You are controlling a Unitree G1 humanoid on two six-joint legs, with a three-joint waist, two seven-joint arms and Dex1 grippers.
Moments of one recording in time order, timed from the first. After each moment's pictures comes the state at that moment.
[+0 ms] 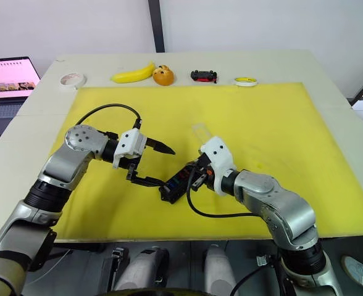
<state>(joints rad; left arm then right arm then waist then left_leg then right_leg) -0.67 0.56 -0.26 0.07 -0.24 0.17 -1.41 -0.29 -0.47 0.09 -0.63 0.55 1.08 0.39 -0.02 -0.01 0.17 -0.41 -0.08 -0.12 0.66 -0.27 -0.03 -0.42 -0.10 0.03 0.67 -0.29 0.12</state>
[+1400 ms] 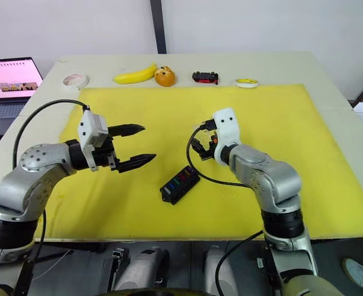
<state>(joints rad) -0.38 0.63 0.02 -0.35 -0.50 0.52 -0.91 -0.54 -0.33 0.03 -0.33 0.48 1.14 0.04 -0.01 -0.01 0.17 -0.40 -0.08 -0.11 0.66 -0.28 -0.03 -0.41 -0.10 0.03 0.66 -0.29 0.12</state>
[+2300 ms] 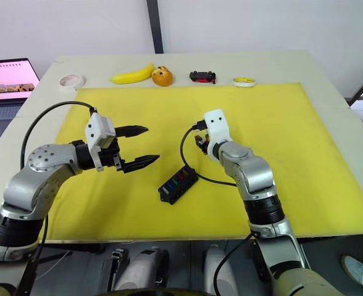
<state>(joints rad) -0.35 0.62 0.00 -0.34 -0.47 0.49 -0.90 -0.58 -0.27 0.10 -0.18 0.26 0.98 0.15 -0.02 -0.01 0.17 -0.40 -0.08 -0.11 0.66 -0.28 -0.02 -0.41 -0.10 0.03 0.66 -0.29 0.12</state>
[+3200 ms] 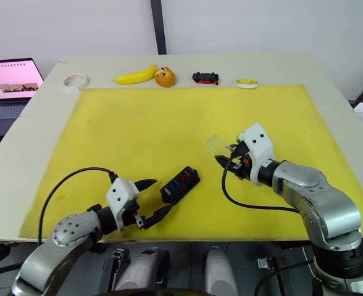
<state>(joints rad) 0.14 0.47 -0.23 -0.62 -0.26 0.46 -0.55 -0.25 -0.65 -0.14 -0.61 0.53 1.04 0.50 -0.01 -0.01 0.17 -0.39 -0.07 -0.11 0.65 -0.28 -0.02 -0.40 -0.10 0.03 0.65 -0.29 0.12</state>
